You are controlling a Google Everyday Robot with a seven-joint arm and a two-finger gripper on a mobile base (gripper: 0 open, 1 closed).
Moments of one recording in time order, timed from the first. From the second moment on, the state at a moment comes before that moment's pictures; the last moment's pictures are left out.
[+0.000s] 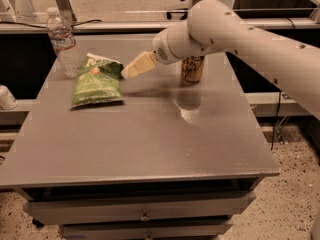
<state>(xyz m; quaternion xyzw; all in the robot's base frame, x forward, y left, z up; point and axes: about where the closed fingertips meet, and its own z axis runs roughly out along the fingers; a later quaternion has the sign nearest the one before) 0.699 0.049 0.878 -0.44 0.76 0.19 0.44</state>
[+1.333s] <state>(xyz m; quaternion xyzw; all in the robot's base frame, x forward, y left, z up) 0.642 -0.044 0.959 -0.54 0.68 0.19 0.46</state>
